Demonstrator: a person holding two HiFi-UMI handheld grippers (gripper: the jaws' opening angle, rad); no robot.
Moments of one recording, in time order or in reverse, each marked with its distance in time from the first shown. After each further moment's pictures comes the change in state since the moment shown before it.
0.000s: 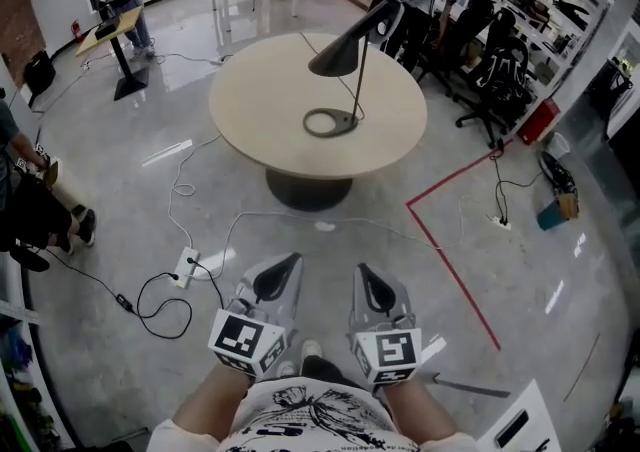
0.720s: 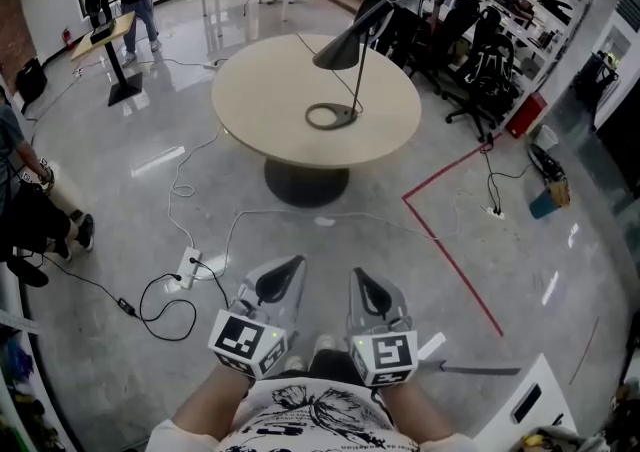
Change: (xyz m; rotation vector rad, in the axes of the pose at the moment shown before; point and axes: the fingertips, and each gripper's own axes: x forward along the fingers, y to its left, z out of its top) left arm -0.049 -0.008 -0.007 -0.007 -0.014 -0.082; right arm -0.030 0.051 -0.012 -0.029 0.007 -0.028
